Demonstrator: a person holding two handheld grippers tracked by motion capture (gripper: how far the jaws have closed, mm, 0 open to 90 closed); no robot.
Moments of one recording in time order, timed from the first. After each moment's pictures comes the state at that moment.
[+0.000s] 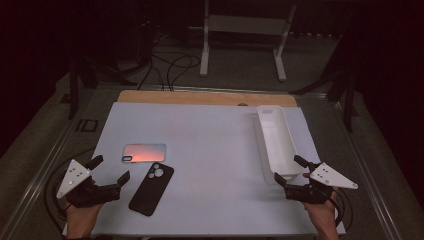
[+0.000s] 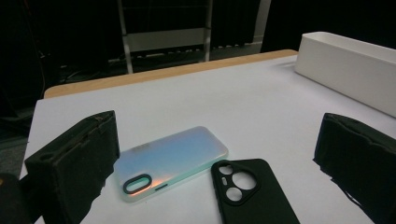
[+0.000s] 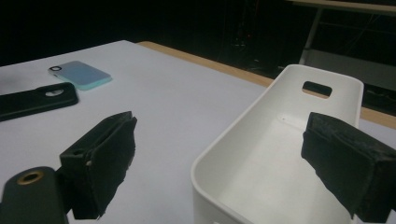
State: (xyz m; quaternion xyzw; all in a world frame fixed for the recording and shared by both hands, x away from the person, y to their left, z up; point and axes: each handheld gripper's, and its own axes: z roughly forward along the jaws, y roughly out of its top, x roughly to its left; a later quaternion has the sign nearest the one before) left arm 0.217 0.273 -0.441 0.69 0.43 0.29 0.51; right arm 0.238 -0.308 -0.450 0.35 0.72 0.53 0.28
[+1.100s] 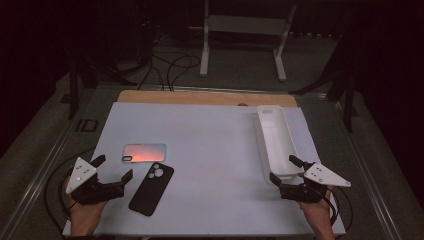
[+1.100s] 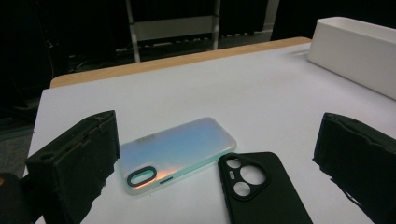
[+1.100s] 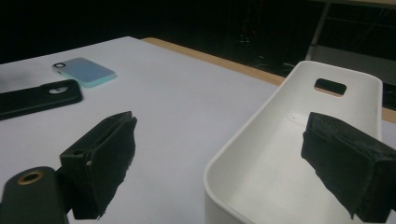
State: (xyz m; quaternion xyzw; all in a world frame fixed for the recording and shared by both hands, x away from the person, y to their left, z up) left arm 0.226 0.267 -0.445 0.70 0.44 0.29 0.48; right arm 0.242 -0.297 -0.453 0.34 0.73 0.53 0.27
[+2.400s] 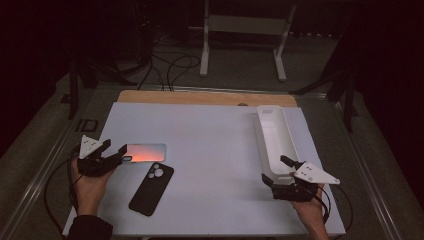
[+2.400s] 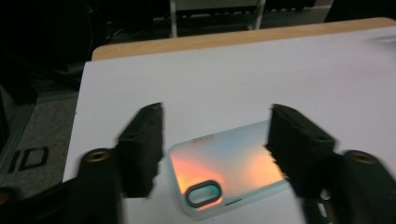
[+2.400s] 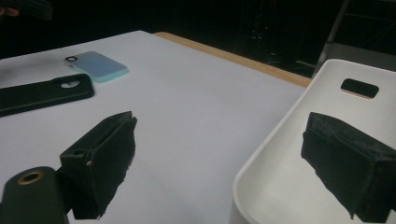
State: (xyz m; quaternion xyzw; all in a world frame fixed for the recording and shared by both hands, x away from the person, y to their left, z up) left arm 0.301 0.286 -0.465 0.69 0.52 0.30 0.41; right arm 0.247 -0.280 -0.458 0.33 0.74 0.52 0.25
